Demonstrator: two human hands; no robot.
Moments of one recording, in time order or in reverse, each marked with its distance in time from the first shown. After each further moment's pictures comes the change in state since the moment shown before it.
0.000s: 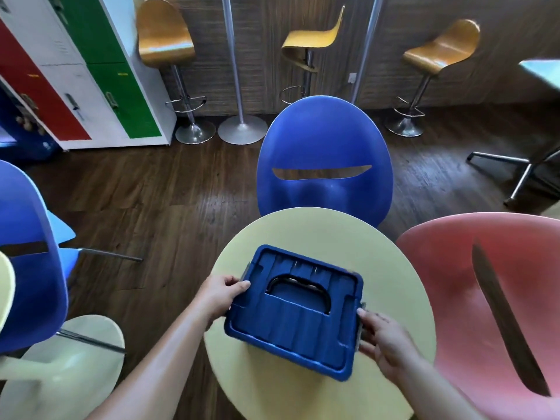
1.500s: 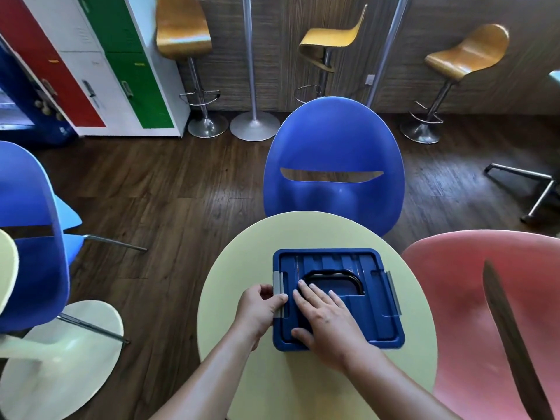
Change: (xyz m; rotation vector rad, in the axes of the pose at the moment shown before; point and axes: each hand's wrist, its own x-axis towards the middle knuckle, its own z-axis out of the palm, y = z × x) left_hand -0.014 0.022 0.095 -0.432 0.094 -0.040; right_hand 0.009 -0.023 0.075 -1.746 -0.313 -0.820
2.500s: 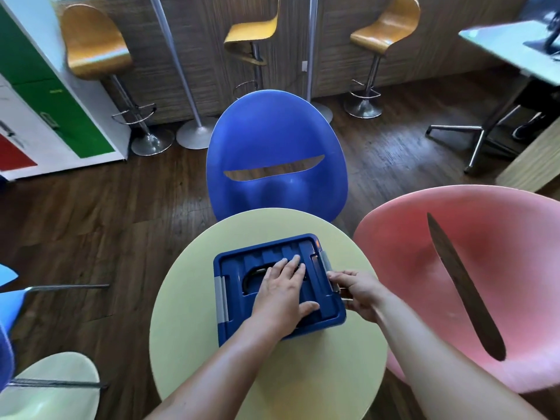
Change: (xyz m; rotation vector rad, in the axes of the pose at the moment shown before) left_hand -0.017 0.030 0.141 1.393 -0.261 0.750; right_hand -0.035 0.172 -0.006 1.617 0.156 0.661
